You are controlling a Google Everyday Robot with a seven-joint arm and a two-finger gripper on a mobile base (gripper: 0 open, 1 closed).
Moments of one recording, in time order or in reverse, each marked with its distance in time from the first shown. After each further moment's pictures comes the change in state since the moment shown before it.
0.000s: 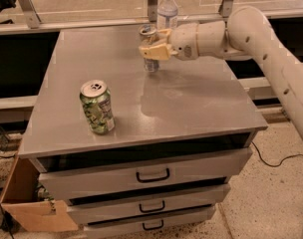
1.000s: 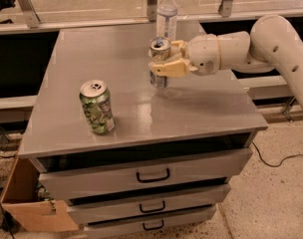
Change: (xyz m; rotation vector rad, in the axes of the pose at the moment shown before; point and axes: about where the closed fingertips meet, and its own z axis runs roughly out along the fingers) arm -0.005 0.078 -0.053 -0.172 -0.064 -0.060
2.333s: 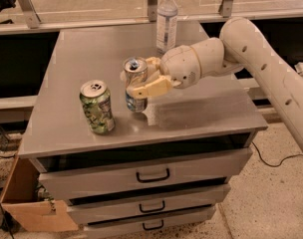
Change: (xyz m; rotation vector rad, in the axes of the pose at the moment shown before) arm -0.013 0.086 0.051 -0.380 -0.053 -0.011
